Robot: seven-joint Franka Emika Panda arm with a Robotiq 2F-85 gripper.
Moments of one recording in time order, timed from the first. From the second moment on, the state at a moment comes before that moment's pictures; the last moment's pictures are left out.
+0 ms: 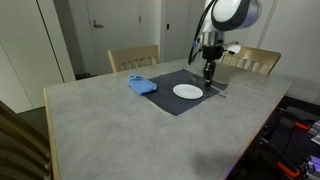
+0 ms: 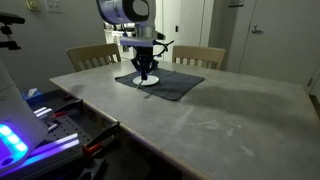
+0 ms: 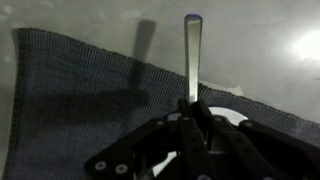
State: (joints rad) arm -0.06 0.26 0.05 -2.43 -0.04 2.59 -0.33
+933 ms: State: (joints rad) arm -0.11 0.38 -0.01 -2.31 -0.02 2.65 -0.30
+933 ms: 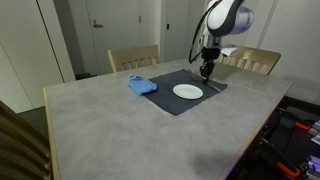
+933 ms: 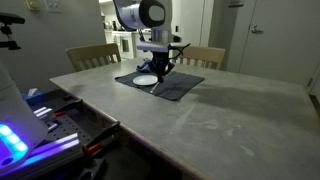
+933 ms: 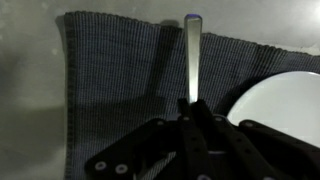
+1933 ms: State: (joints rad) arm -0.11 0.46 -0.01 -2.31 -0.02 2.79 -0.20
